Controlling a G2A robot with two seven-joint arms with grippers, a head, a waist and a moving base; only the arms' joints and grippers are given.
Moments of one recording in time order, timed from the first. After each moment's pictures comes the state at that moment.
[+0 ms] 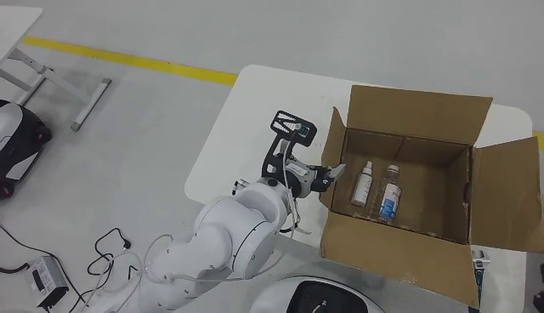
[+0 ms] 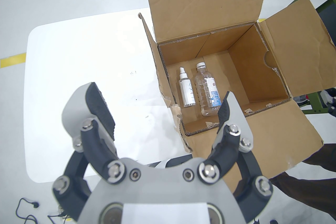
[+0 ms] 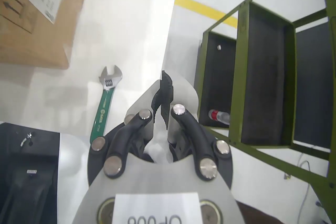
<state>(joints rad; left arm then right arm) 1.08 -1.09 -1.07 -2.35 1.19 0.50 -1.08 -1.88 -1.32 1.91 -2.24 -1.51 -0.16 0.78</state>
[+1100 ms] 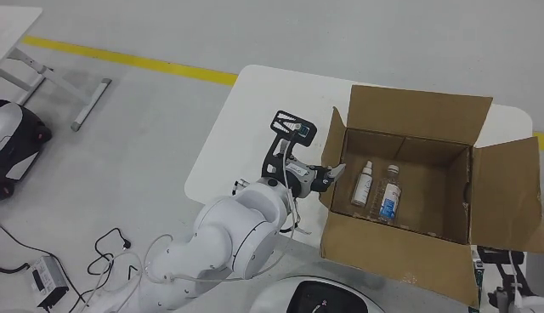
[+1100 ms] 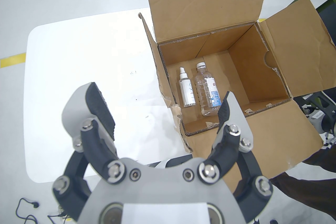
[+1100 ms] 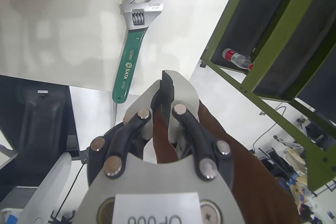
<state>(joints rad) 1.08 -1.09 -1.07 -2.35 1.19 0.50 -1.08 -1.55 -1.31 1.67 -2.09 -1.55 -0.20 1.47</state>
